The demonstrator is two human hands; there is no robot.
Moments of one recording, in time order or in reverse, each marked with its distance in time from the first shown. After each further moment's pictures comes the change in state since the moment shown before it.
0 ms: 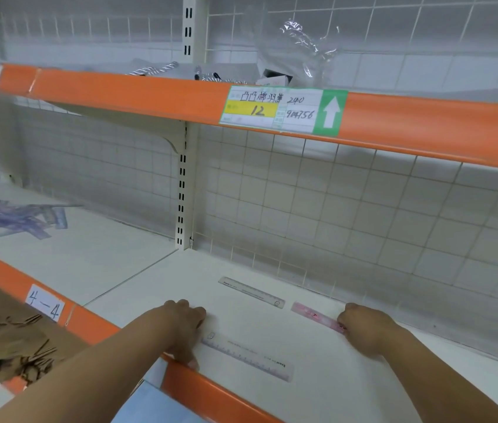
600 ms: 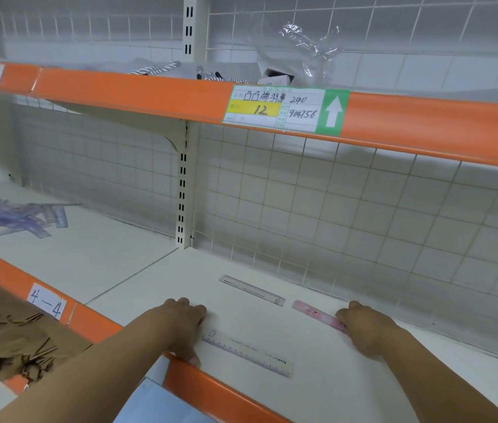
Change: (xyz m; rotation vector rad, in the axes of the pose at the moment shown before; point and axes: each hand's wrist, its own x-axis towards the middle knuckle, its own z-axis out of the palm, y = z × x) left_hand -0.002 0.000 0.000 -0.036 -0.020 -0.024; right_hand -0.014 -0.009 -0.008 0.062 -0.042 0.049
